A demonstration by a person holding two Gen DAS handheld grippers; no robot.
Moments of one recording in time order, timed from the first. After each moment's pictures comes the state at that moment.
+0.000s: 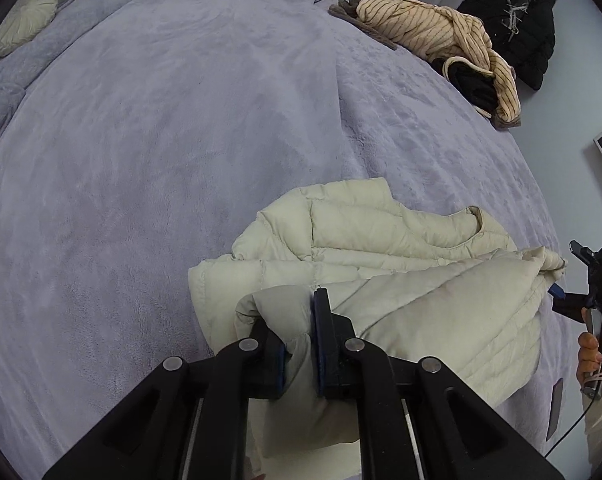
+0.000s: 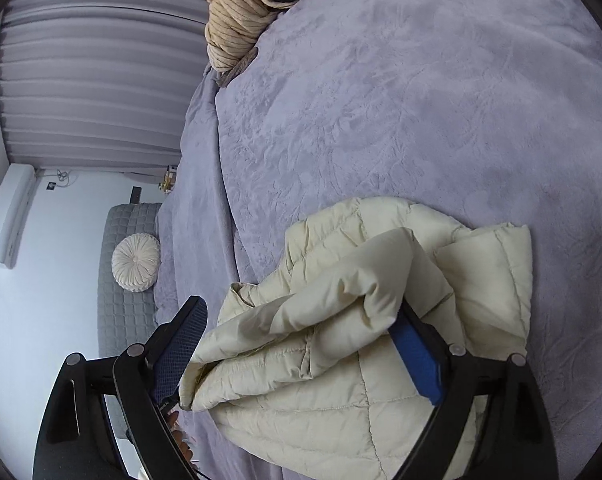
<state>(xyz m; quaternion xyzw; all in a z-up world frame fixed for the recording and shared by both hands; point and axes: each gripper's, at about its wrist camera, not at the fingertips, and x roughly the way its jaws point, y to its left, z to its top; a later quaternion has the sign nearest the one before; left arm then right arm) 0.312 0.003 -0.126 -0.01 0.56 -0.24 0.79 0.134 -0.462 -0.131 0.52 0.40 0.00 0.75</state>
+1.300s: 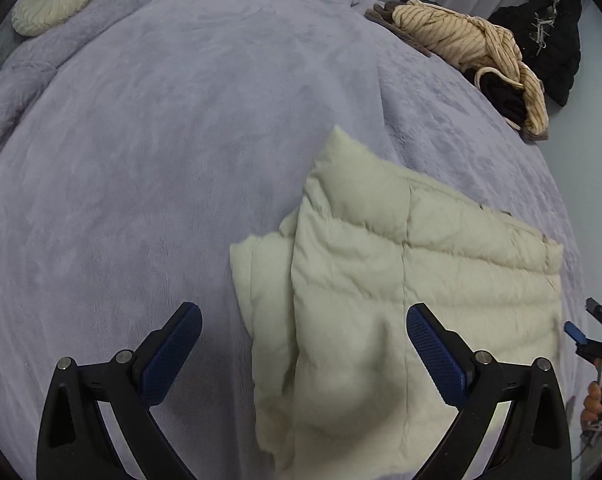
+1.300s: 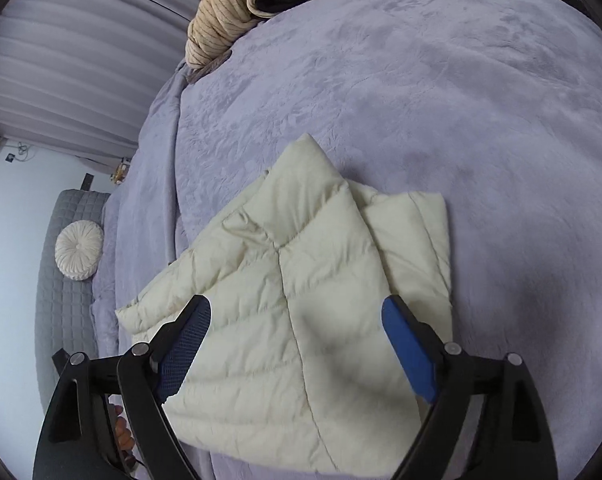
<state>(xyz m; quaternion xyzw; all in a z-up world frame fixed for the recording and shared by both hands) 0.299 0.036 -0.147 -0.03 0.57 -0.19 0.80 0.071 -0.441 -0.127 0.45 0.43 -0.08 0.78</state>
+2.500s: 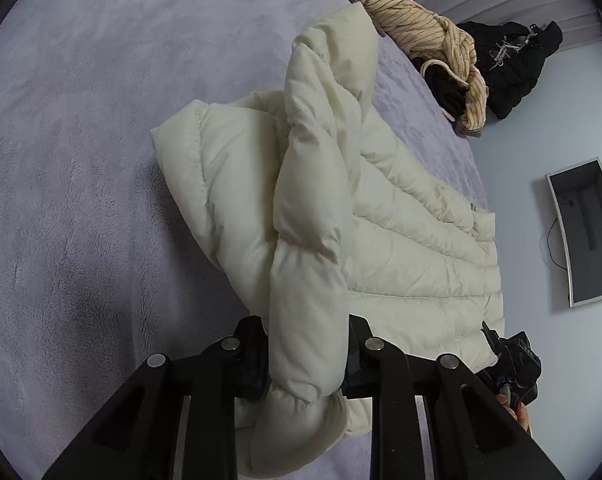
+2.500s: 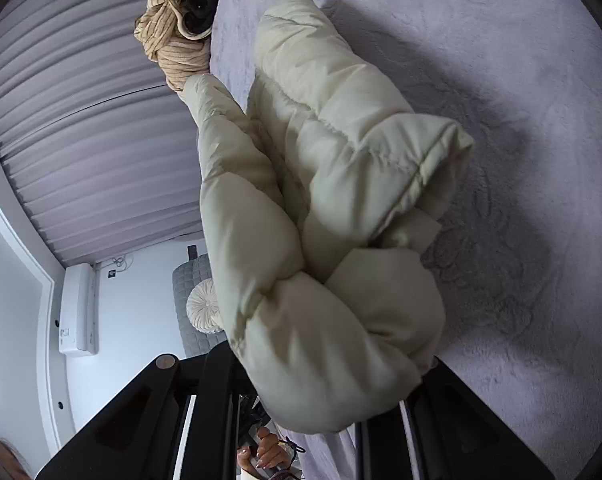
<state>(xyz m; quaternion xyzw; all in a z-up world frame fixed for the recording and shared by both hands) 0.268 0.034 -0.180 -0.17 0.60 -0.31 0.72 -0.015 -0.380 -0.227 0.72 0.28 0.00 0.63</state>
